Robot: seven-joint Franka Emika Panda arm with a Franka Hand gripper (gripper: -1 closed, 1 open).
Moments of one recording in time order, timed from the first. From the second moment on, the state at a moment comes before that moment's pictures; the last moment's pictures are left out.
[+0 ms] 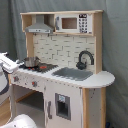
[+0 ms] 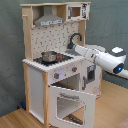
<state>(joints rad) -0.57 -1.46 1.17 -2.37 -0.58 2.98 -0.24</state>
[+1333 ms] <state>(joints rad) -0.67 -1.45 1.13 -2.05 -0.40 2.84 -0.13</state>
